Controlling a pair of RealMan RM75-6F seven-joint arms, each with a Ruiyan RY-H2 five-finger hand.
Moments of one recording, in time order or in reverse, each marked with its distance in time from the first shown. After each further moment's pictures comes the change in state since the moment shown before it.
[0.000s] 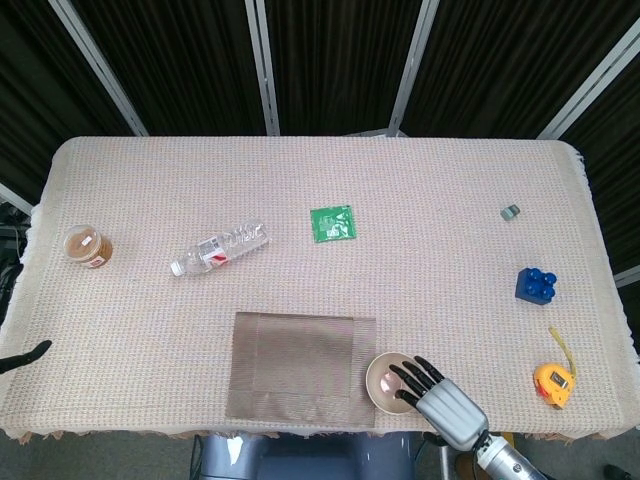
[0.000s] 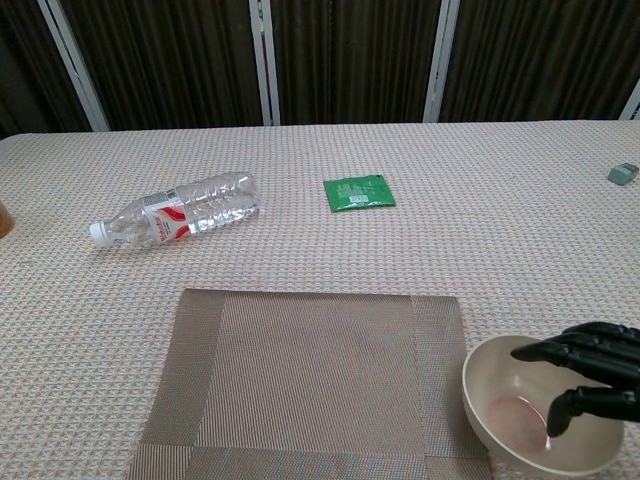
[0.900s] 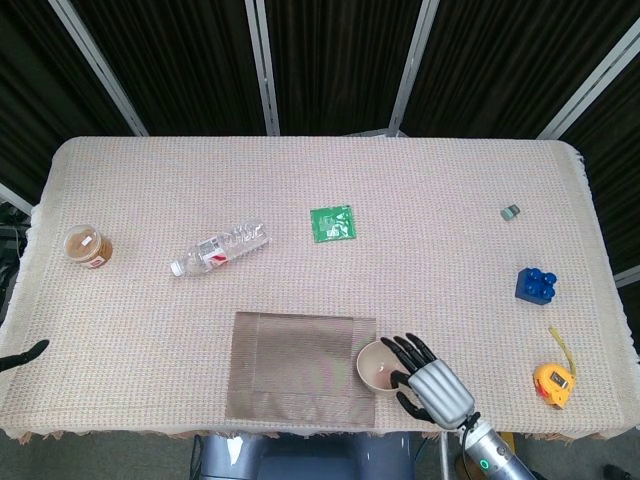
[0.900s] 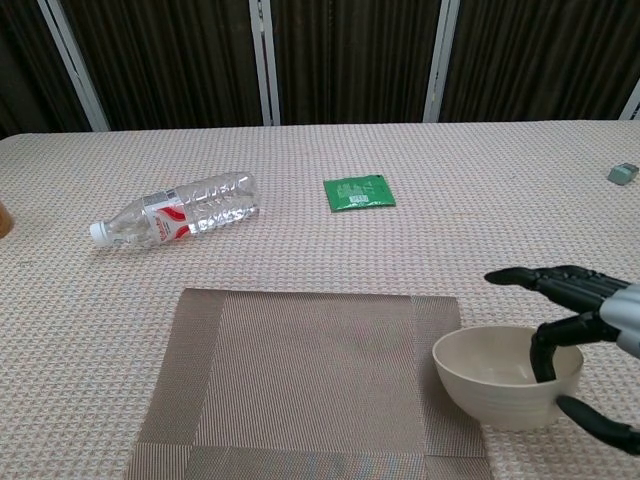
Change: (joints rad) left arm 0.002 0.015 -0.001 -0.001 0.000 -0.002 -0.033; right arm 0.005 -0.166 0.045 0.124 0.050 0.171 0.175
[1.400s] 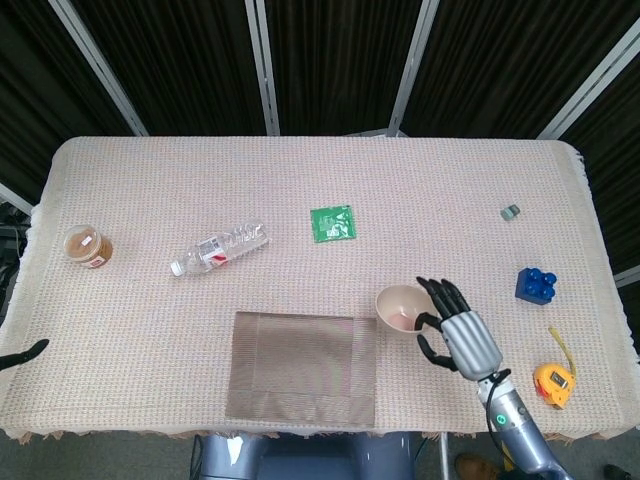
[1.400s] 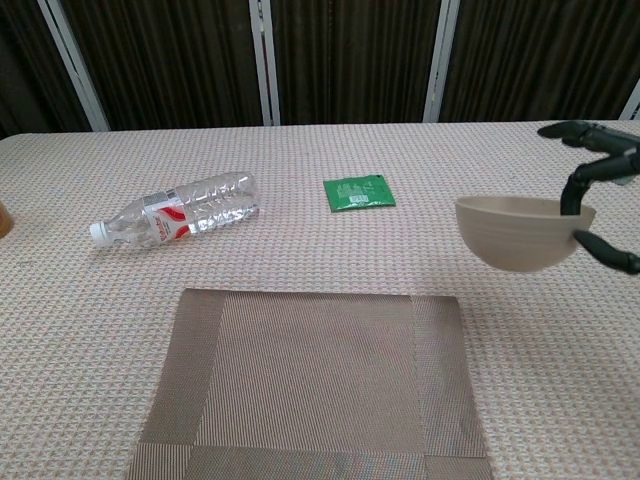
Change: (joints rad) left arm -0.008 -0.005 -0.005 0.008 -0.025 -0.020 0.004; right arm 0.054 0.039 0.194 0.000 0.167 0.049 0.119
